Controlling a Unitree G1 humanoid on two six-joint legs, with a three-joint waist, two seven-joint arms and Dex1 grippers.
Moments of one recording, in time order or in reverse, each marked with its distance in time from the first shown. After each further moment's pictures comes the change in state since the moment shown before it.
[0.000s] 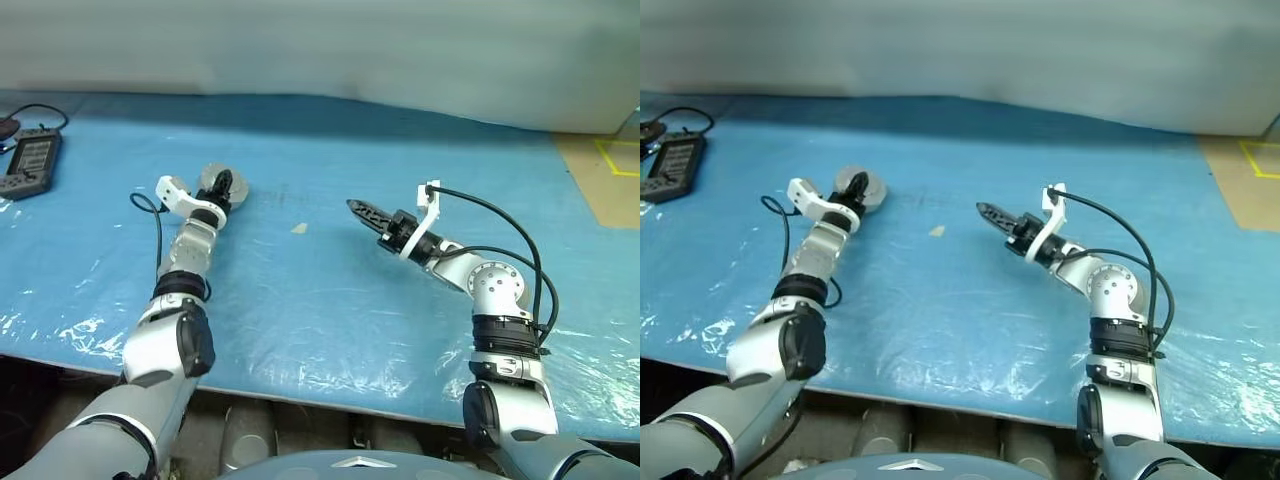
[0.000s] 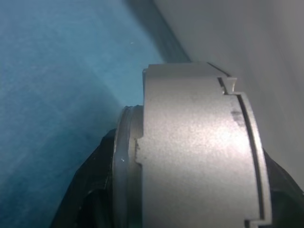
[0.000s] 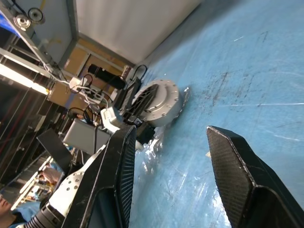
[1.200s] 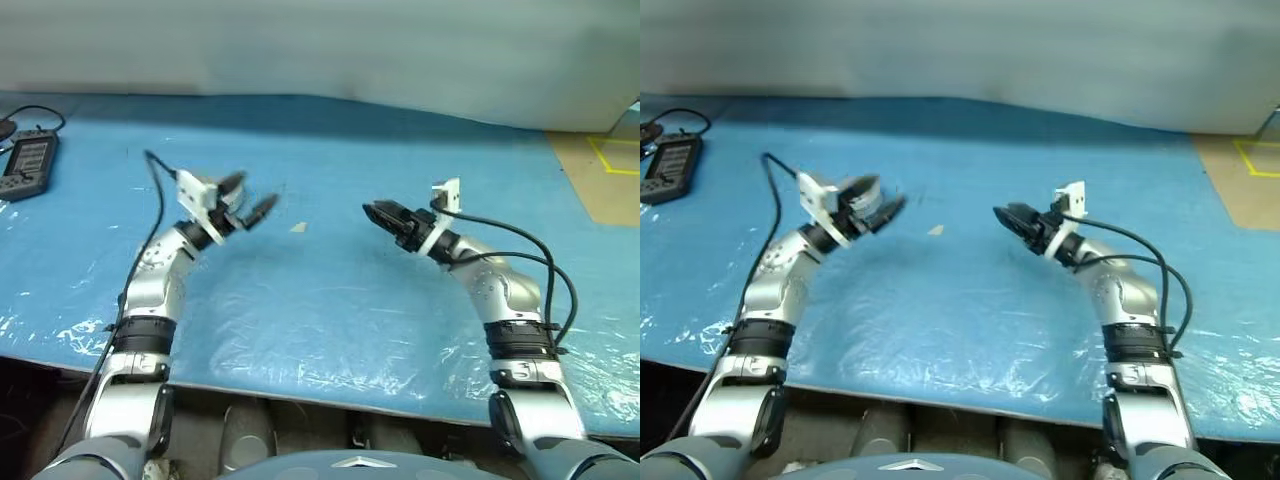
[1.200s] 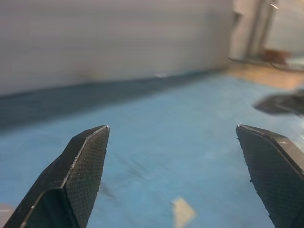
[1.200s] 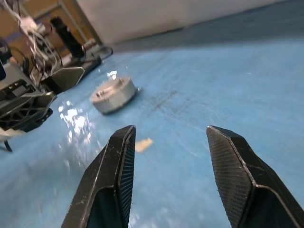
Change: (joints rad) left arm 0.459 0.157 -0.520 -0.791 0.308 -0.129 -0.604; right arm 0.062 -0.204 0.174 0.073 -0.393 -0.537 0.344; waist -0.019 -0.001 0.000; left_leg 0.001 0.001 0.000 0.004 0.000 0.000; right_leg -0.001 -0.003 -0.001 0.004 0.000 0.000
